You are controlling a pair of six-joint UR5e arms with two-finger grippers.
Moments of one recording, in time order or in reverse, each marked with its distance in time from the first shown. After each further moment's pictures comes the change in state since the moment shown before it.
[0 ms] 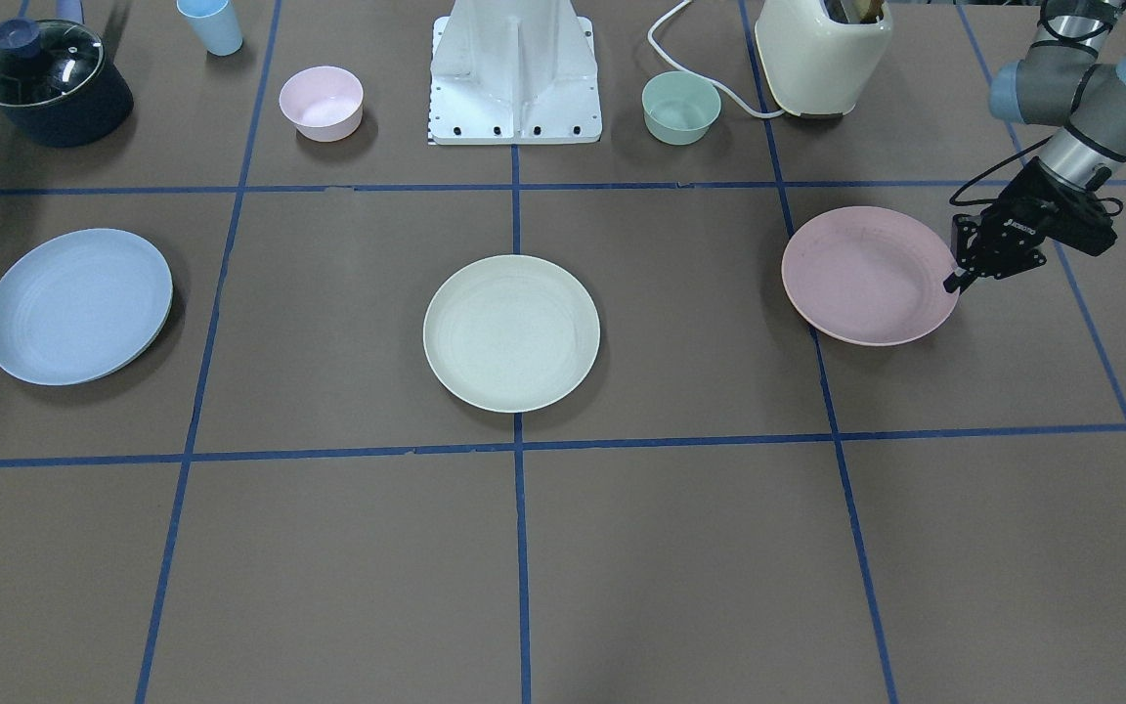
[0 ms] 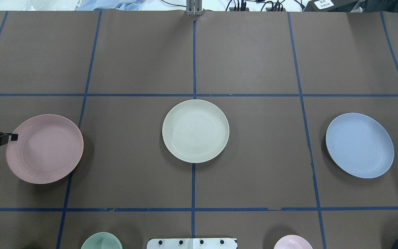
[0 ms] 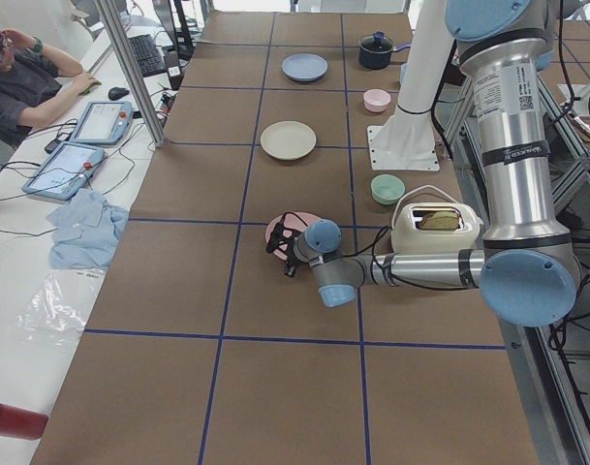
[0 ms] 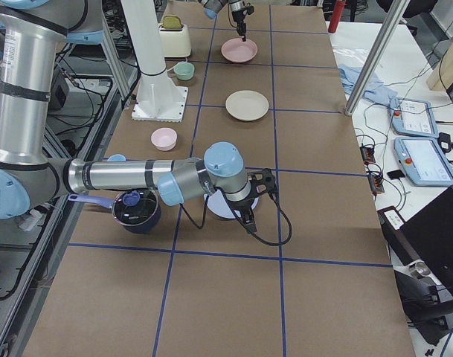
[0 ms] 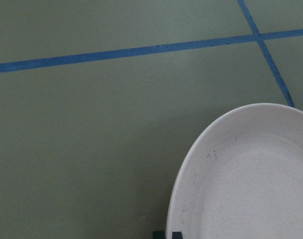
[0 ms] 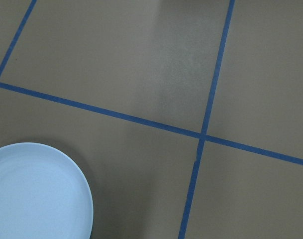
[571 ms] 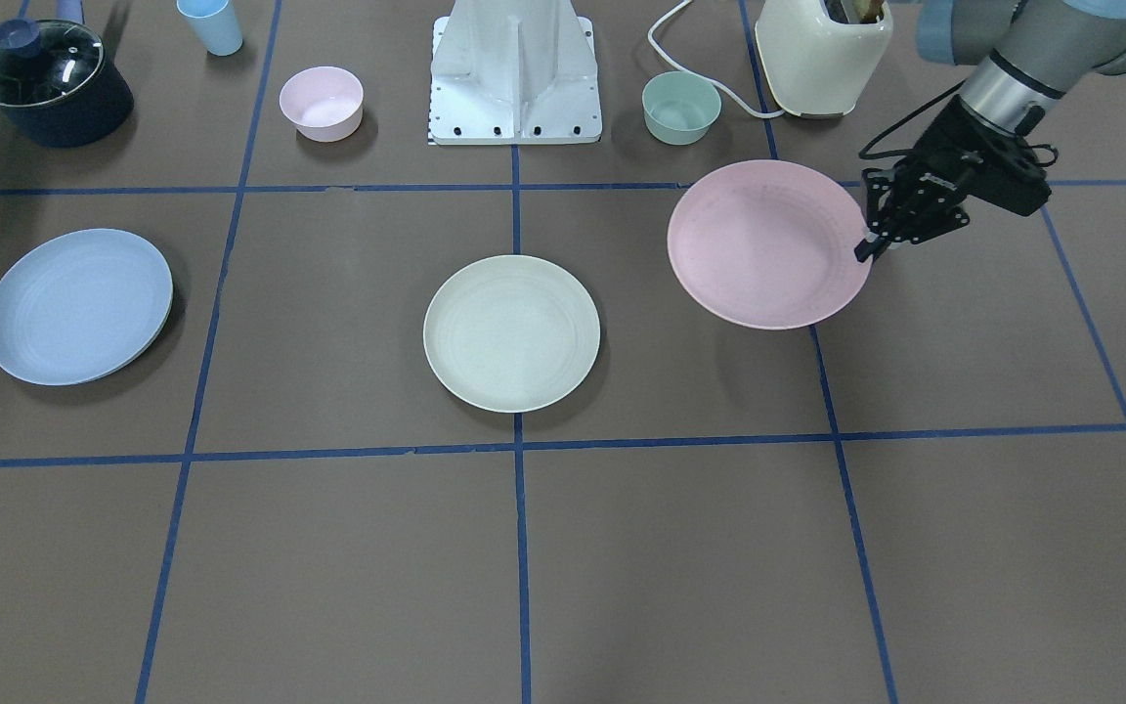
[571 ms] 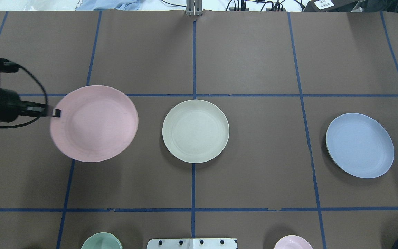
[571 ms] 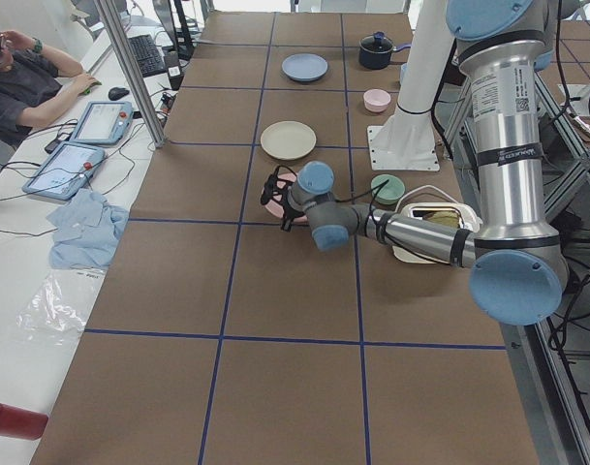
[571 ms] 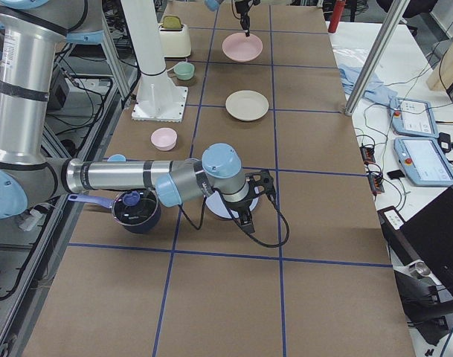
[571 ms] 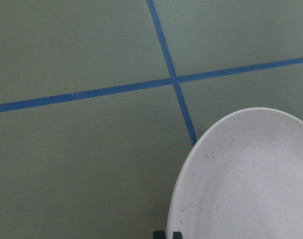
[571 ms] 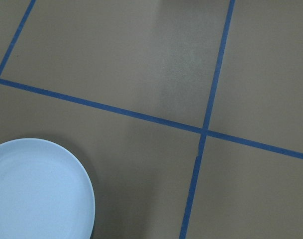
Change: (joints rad) left arm 0.057 -0.257 -0.386 0.631 -0.004 -0.170; right arm 0.000 -0.013 0.003 0.002 0.009 0.000
